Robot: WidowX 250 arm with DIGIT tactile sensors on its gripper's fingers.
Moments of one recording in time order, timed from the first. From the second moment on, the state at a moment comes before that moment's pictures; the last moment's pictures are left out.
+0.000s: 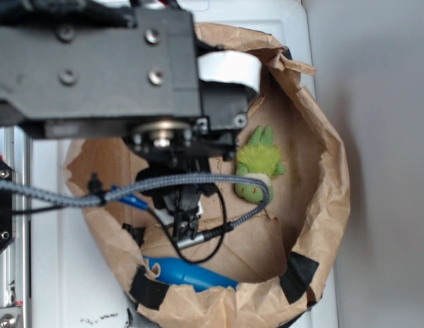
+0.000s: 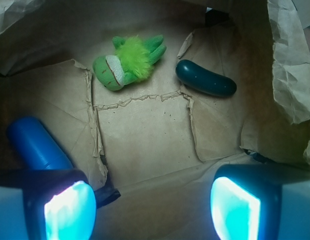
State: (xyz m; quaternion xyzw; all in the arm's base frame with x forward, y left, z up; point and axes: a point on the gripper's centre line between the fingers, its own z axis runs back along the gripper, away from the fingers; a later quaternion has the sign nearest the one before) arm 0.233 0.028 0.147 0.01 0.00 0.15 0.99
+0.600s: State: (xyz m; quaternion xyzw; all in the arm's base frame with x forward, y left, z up) arm 0.305 0.049 0.100 -0.04 -0.01 0.09 1.00
